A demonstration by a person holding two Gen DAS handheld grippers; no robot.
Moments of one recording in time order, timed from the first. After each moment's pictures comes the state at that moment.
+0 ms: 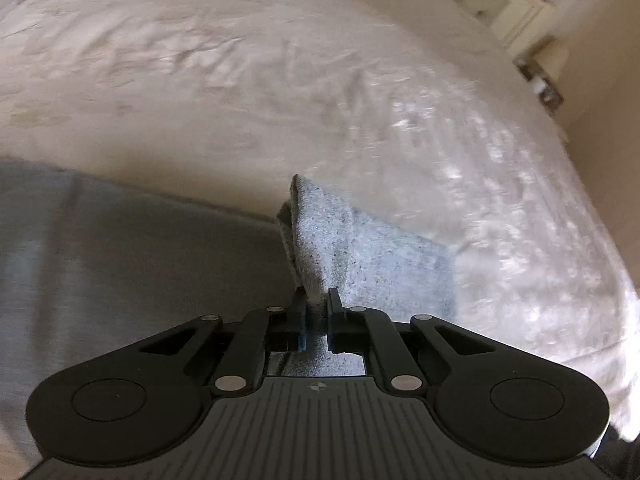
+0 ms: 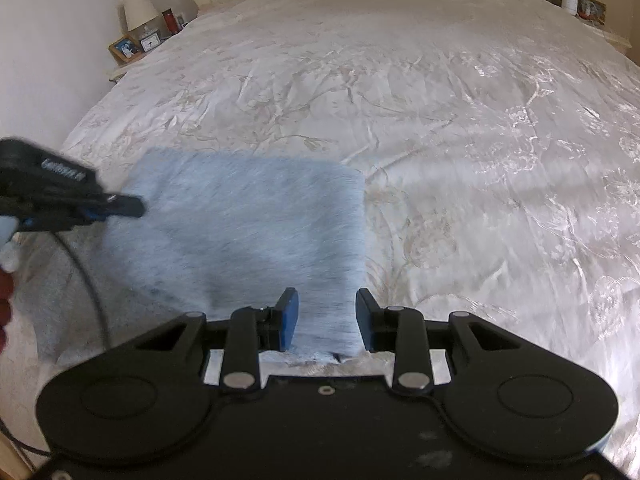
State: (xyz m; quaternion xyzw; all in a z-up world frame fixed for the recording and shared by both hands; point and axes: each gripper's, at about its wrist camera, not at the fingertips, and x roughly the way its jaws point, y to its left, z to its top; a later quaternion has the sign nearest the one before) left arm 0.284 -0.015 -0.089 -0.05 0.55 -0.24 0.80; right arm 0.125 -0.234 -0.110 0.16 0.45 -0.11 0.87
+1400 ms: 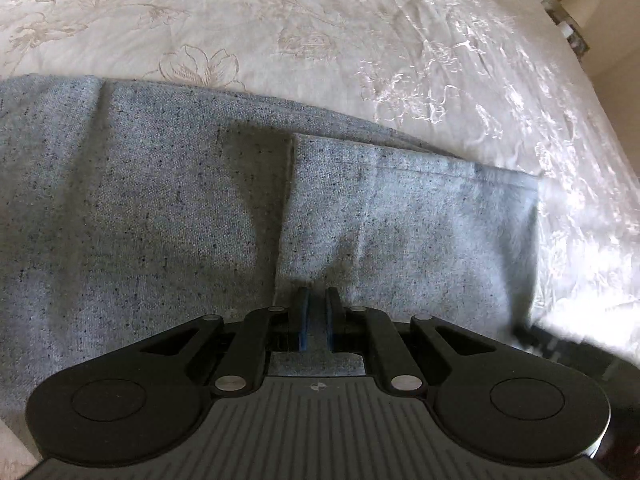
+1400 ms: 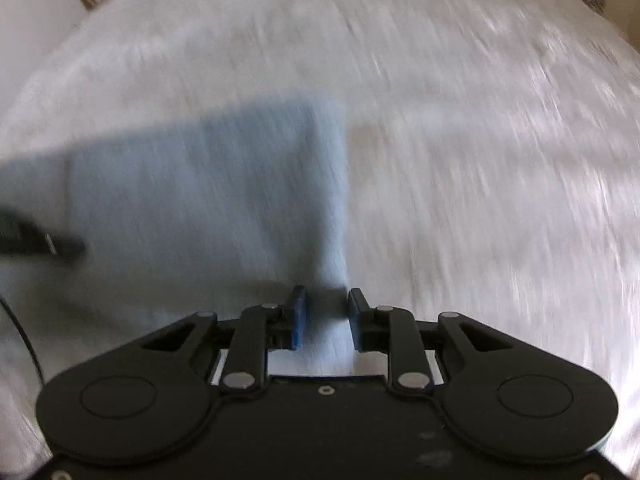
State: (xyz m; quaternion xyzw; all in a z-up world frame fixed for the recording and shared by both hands) left arm 0.300 0.015 -0.163 -0.01 0.62 -0.25 0.75; right arm 0.156 -0.209 -0.182 0.15 0.53 -0.16 0.82
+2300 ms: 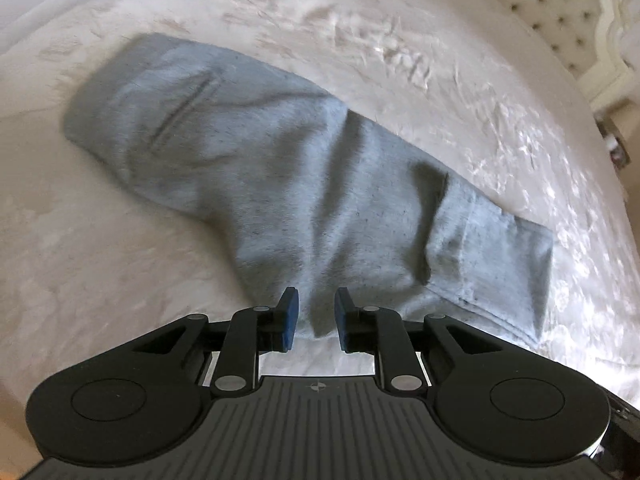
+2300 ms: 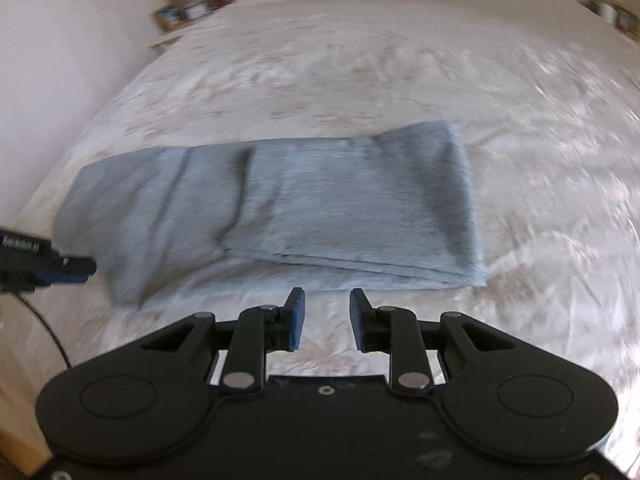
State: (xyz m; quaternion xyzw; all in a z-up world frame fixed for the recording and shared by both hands) left arm 0.218 0.176 -0.078 -0.11 0.56 -0.11 0.82; right arm 0.112 -0.089 -0.081 0.13 0.47 -0.04 0.87
